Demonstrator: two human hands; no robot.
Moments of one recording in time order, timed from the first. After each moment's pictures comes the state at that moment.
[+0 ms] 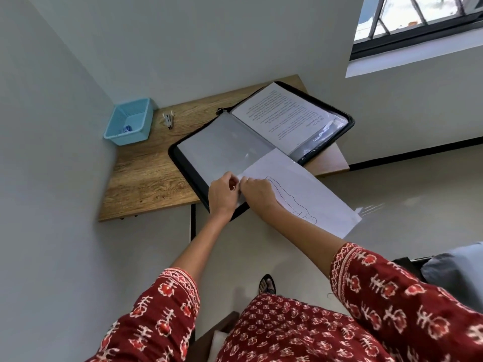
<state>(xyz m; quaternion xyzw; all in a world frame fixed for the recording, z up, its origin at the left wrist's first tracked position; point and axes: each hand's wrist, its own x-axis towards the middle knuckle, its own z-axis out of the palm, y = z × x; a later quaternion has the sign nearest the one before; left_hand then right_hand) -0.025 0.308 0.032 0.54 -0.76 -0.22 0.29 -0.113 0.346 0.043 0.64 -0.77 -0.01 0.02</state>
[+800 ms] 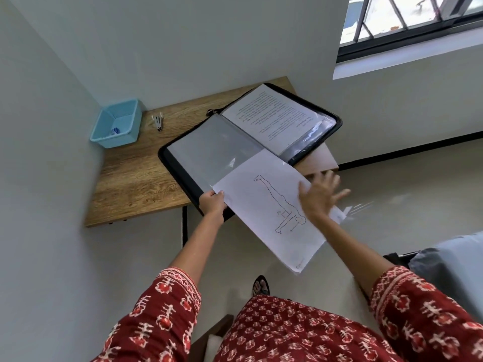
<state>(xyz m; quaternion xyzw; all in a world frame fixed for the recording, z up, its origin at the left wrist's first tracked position) -0.028 0.300 0.006 0.66 -0.40 -0.53 0.34 -0.220 0.403 -0.025 0.28 -0.93 0.21 -0.08</state>
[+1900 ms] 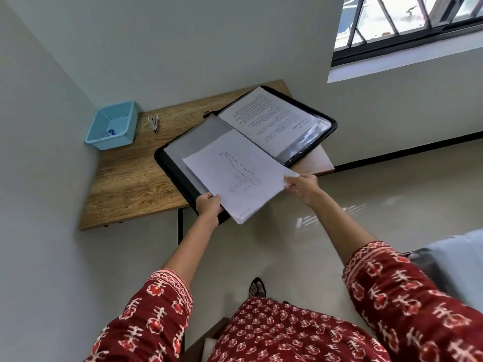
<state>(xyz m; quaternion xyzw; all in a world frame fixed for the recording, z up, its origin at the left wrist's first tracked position) -0.024 0.305 0.019 0.66 -0.40 -0.55 0.32 -0.239 0.374 -0.003 0.06 -0.64 0.59 -0.50</state>
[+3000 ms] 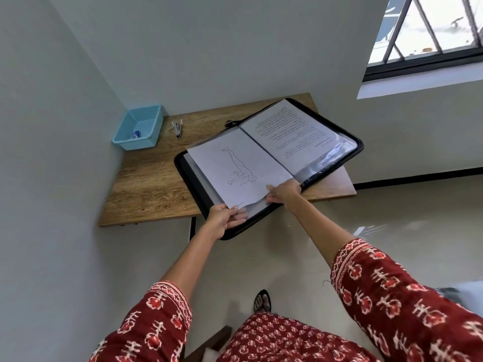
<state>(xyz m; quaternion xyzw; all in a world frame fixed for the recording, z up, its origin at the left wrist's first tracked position) -0.015 0.285 0.022 0.58 -0.36 -0.68 0.25 -0.190 0.303 0.009 0.46 -0.81 0.14 -0.35</state>
